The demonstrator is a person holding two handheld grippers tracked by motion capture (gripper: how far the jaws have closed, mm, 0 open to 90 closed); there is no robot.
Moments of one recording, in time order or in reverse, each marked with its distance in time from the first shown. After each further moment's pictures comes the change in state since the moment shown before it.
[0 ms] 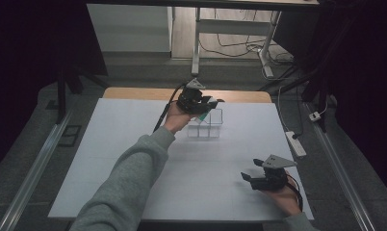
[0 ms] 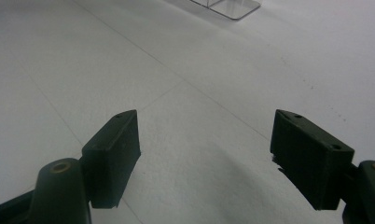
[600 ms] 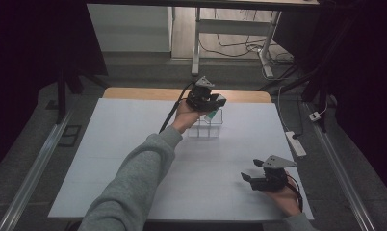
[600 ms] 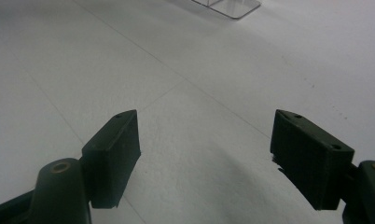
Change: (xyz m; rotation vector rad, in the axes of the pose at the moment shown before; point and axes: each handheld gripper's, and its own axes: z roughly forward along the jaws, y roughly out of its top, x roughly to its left) left arm -0.004 0.013 0.026 -0.017 -0.016 -0.012; right arm 0.001 0.000 0.000 0.004 0.002 0.006
